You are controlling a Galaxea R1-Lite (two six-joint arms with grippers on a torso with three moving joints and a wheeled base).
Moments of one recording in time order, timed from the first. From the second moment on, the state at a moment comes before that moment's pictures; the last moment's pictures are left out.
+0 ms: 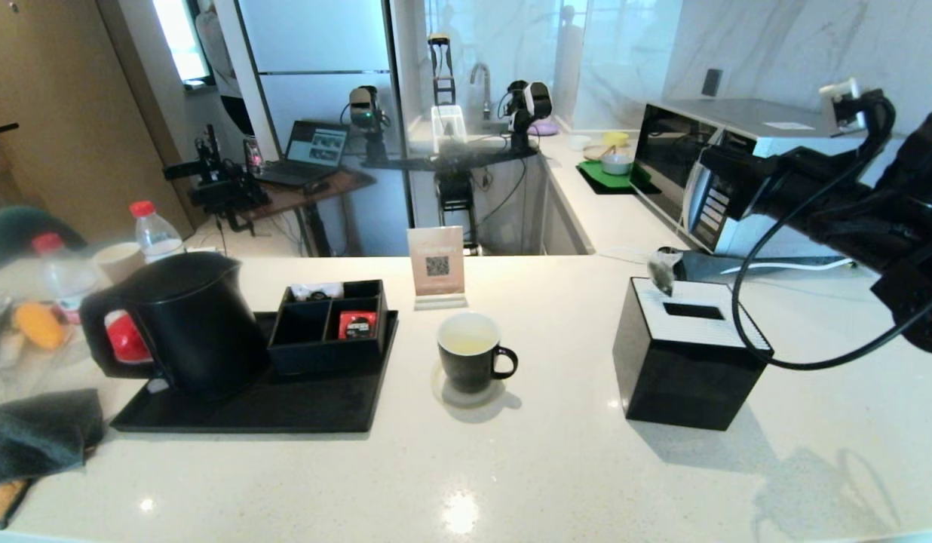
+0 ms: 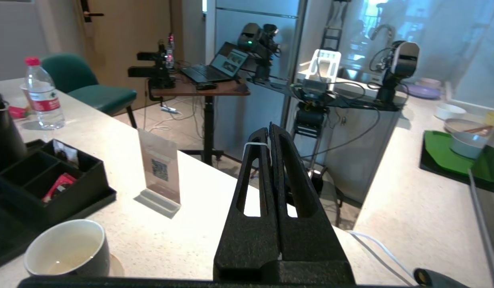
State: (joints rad) left arm 0.00 0.00 0.00 0.01 -0.01 0.06; right arm 0.07 1.78 -1.01 -1.08 0.50 0.04
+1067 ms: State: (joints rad) left arm 0.00 0.00 0.00 0.01 -0.01 0.06; right arm -0.03 1.71 -0.75 -1.18 0.50 0.03
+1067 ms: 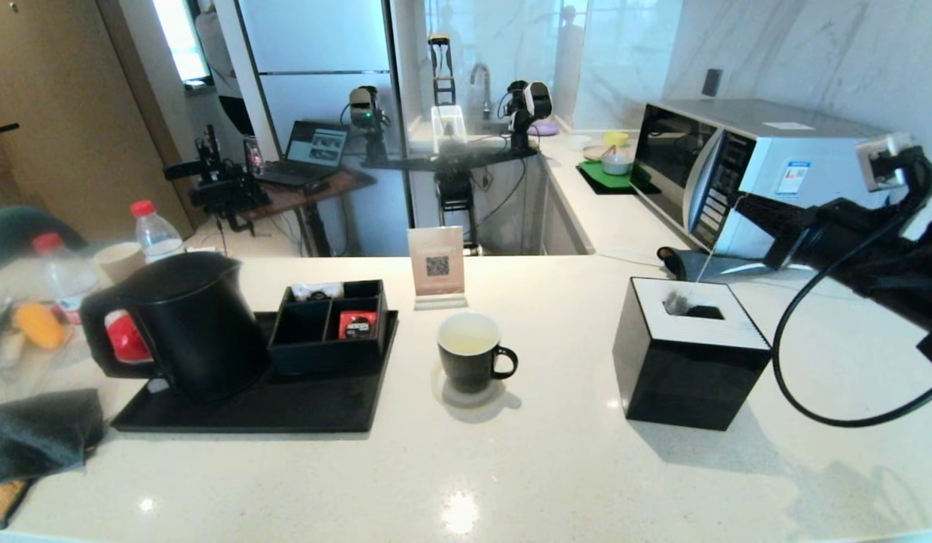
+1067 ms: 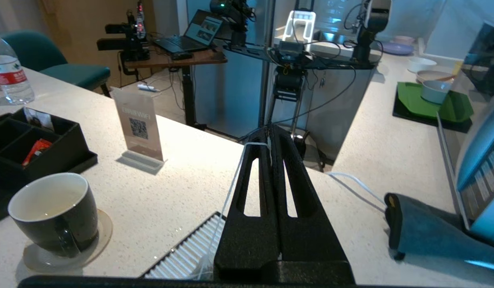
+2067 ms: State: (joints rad) left arm 0.00 0.00 0.00 0.01 -0.01 0.06; right arm -0.04 1.72 -0.56 -1.27 0.50 0.00
